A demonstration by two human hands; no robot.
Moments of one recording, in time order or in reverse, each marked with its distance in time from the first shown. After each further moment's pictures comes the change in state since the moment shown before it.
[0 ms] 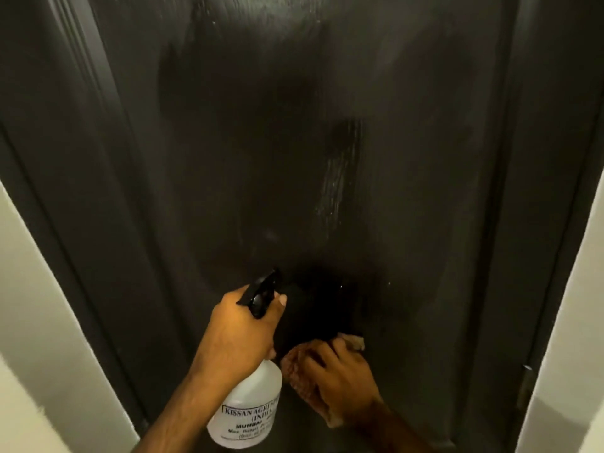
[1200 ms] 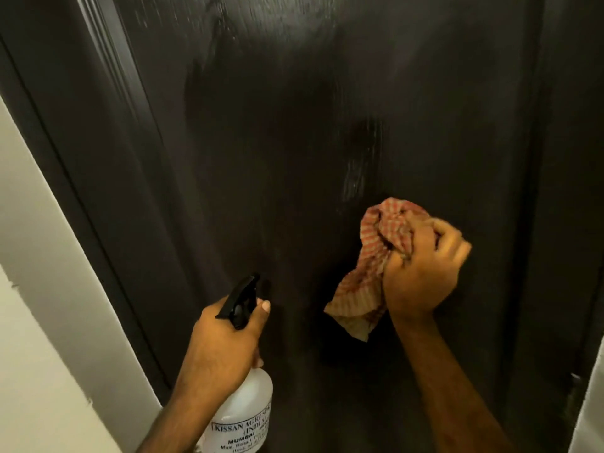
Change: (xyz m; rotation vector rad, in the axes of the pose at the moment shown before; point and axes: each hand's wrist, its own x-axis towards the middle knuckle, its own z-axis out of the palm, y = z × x) left_hand -0.015 -0.012 -0.036 0.003 0.137 -0.057; right_hand 0.118 0.072 -0.110 0.068 0.870 0.784
